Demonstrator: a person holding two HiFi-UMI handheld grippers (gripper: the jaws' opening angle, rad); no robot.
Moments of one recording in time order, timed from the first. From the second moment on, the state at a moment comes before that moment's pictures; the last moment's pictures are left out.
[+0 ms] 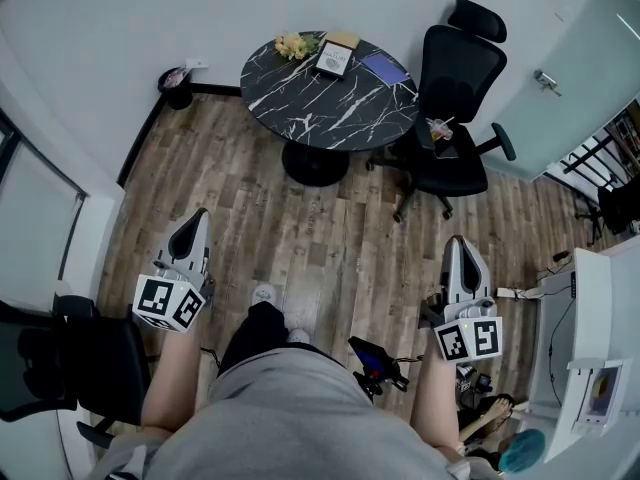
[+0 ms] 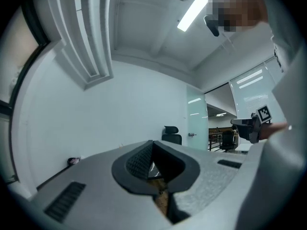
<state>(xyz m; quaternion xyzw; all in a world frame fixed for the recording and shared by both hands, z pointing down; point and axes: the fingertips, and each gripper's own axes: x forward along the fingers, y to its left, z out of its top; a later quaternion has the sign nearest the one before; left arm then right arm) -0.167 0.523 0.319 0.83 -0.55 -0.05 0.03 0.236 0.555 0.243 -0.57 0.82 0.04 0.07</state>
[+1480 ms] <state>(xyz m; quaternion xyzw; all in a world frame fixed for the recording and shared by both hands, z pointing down) -0.271 0.305 0.308 0.86 -0.51 -0.04 0.01 0.093 0.363 0.244 -0.57 0.82 0.03 0.05</state>
